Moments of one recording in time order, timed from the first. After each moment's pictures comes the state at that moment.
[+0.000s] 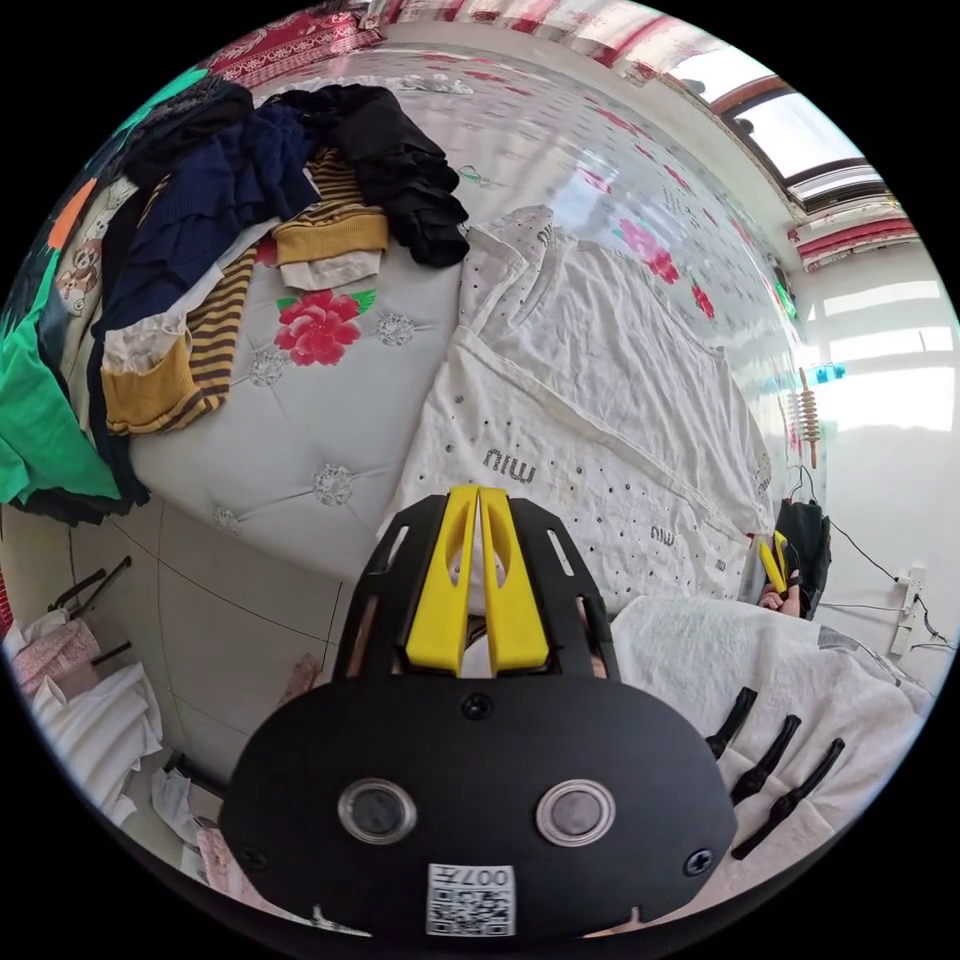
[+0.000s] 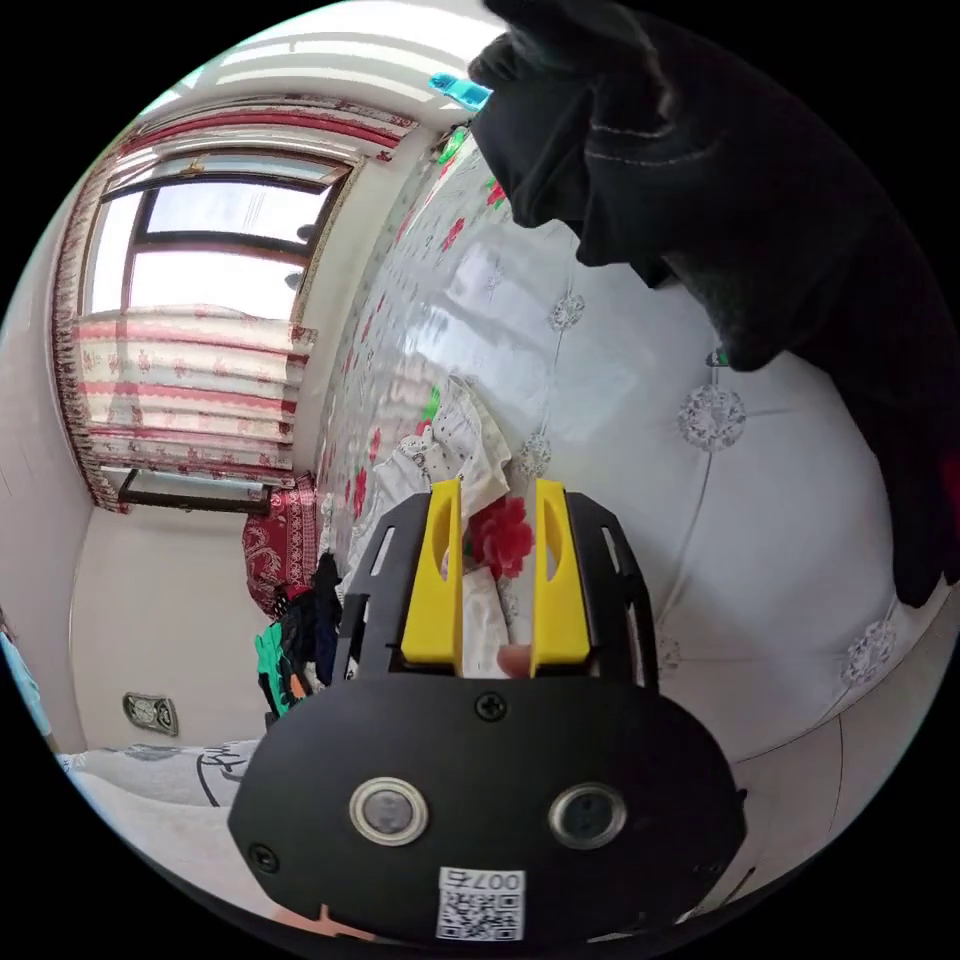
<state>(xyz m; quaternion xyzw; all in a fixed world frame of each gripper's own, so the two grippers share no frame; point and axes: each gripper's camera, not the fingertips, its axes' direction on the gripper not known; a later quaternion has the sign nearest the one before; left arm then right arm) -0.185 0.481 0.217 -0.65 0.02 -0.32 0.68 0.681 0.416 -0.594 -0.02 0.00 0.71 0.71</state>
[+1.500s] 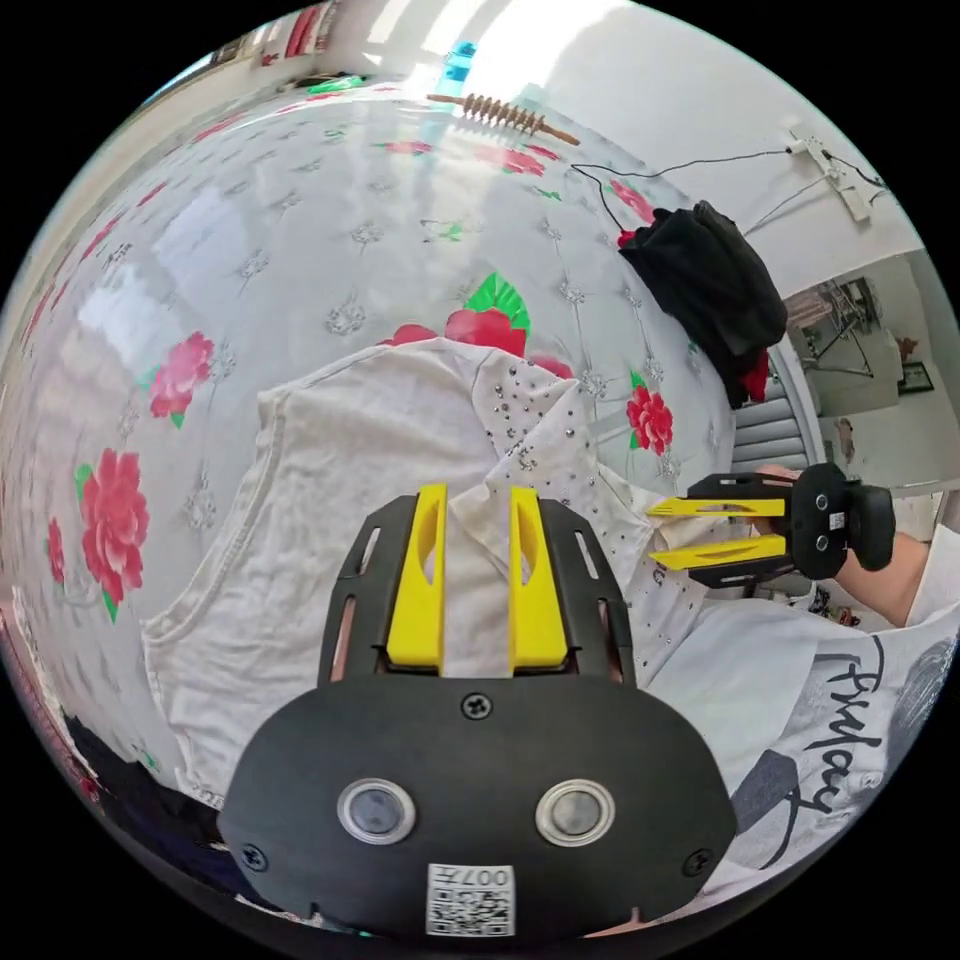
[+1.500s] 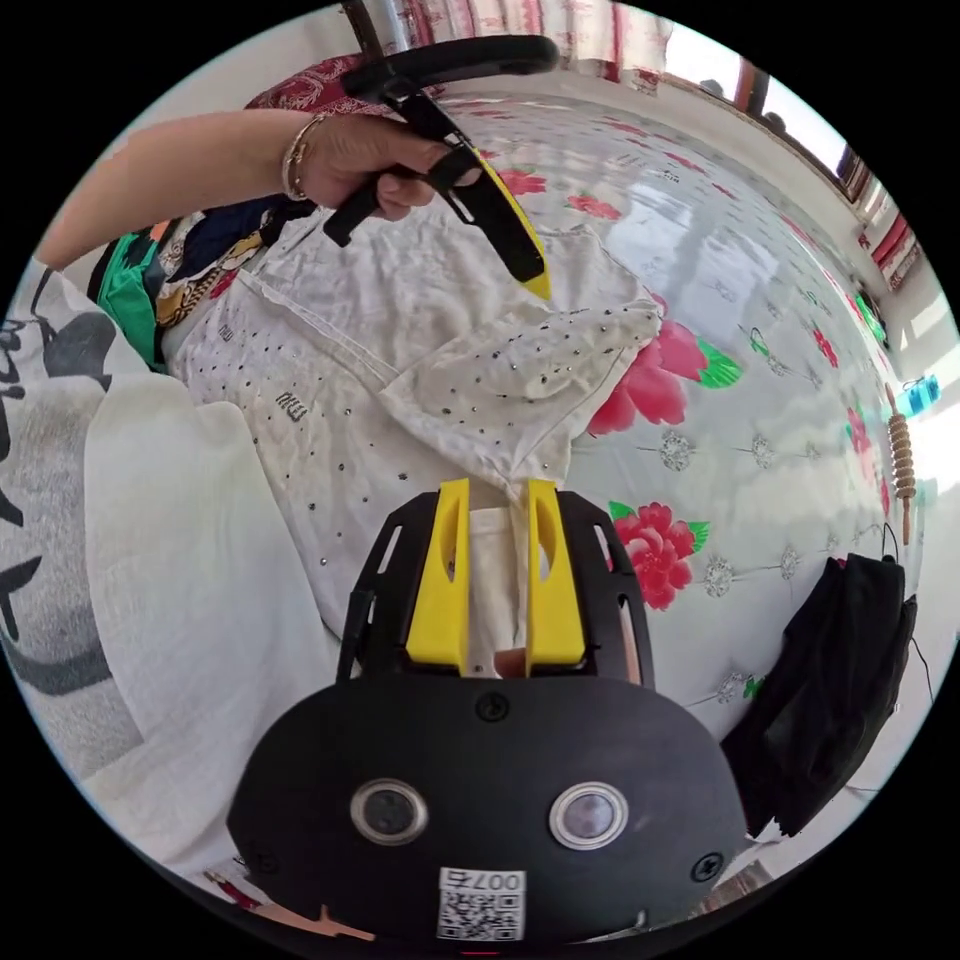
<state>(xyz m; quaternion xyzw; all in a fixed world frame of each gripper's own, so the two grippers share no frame) 0.265 0.369 0.704 -0.61 0.43 0.14 0.64 0.469 0.204 -0.347 -0.40 0.00 0.14 0.91</state>
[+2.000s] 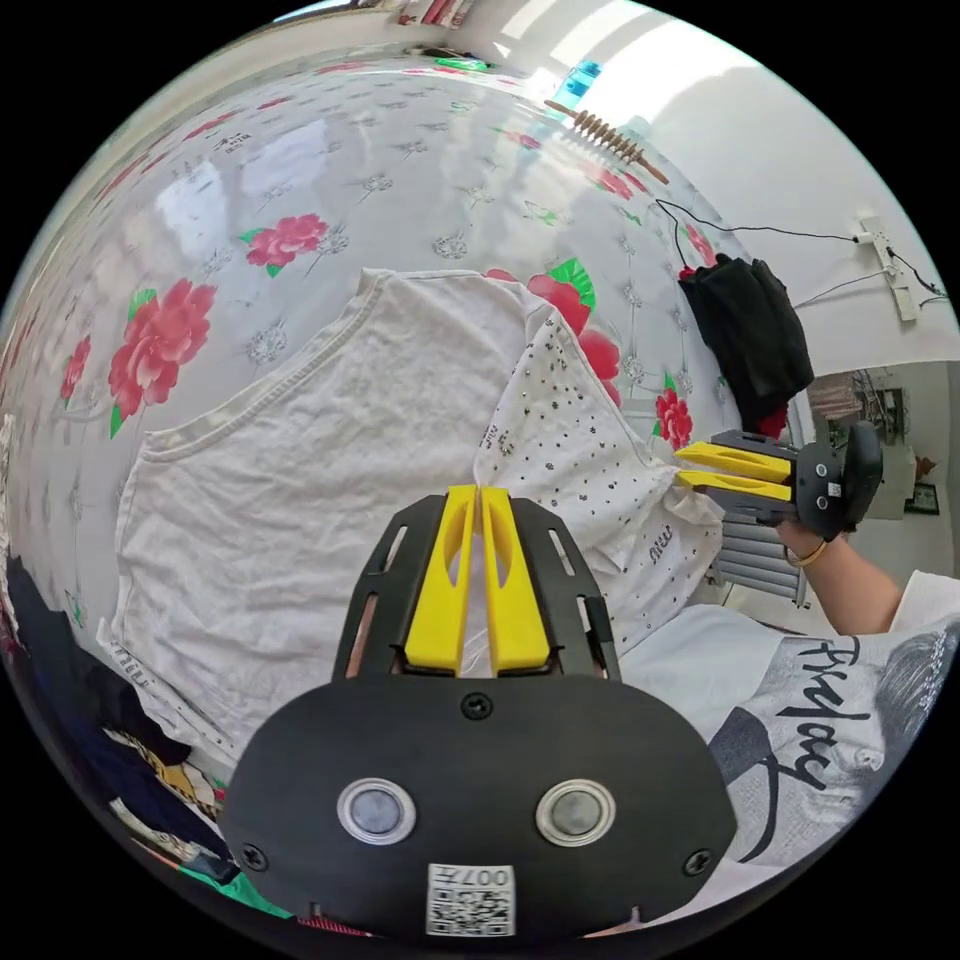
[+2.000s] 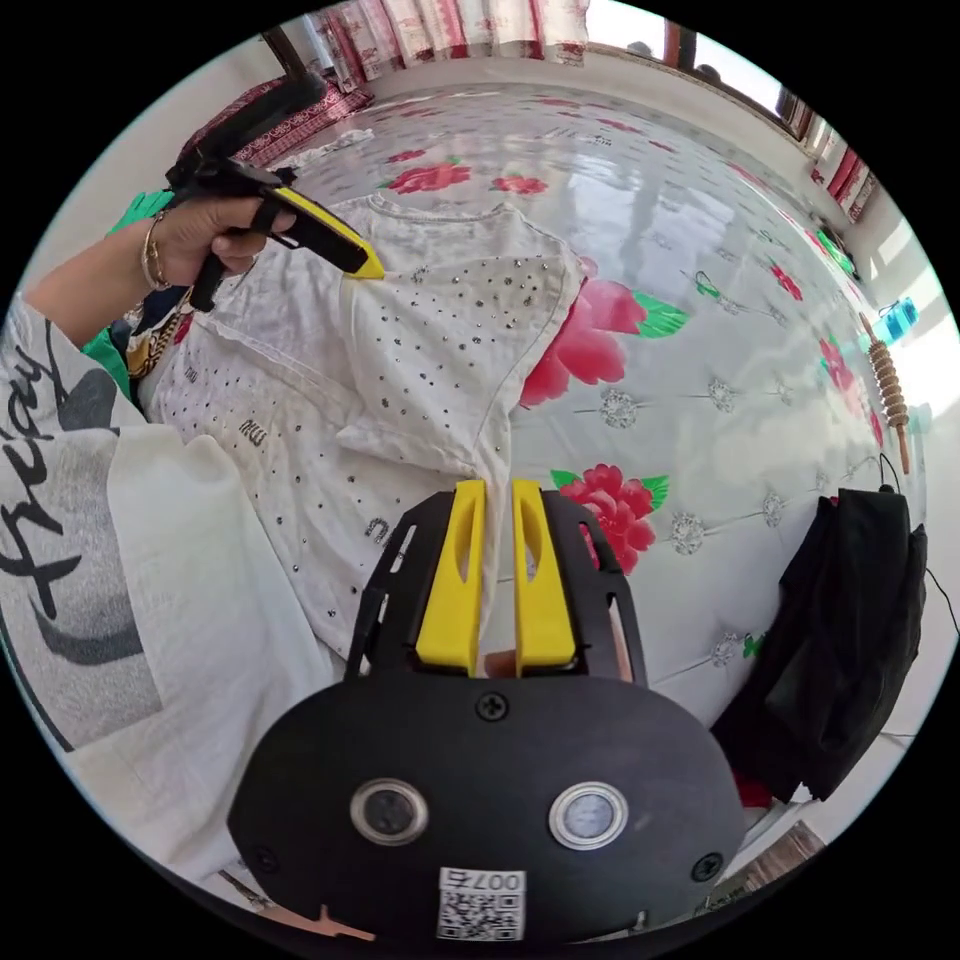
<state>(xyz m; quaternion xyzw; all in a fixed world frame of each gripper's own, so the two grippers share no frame) 0.229 0.360 0.723 -0.66 0.34 0.00 0.67 0.541 0.196 -0.357 -0.37 0.03 0.22 0.90</state>
